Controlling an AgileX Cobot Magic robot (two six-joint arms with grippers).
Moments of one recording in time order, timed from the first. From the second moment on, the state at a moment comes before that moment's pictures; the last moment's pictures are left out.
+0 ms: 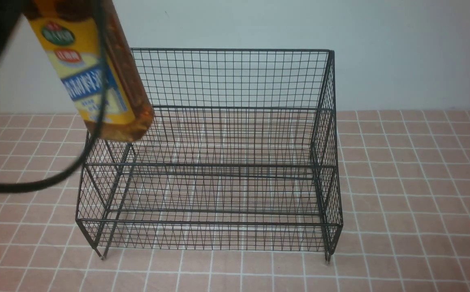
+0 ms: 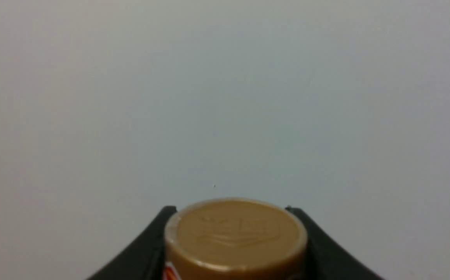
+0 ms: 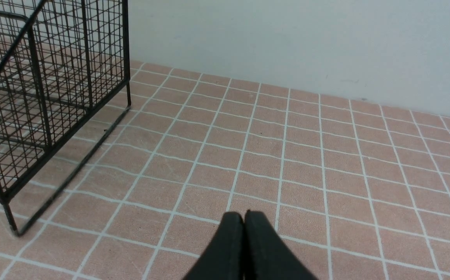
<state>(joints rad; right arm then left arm) 0.06 -0.01 0.02 0.09 0.38 -0.19 -0.52 1.26 -1.14 -1.26 -0.67 1.13</state>
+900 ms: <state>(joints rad) 0.06 -0.01 0.02 0.09 0.38 -0.19 -0.53 1.43 -1.14 -1.69 -0.75 1.33</state>
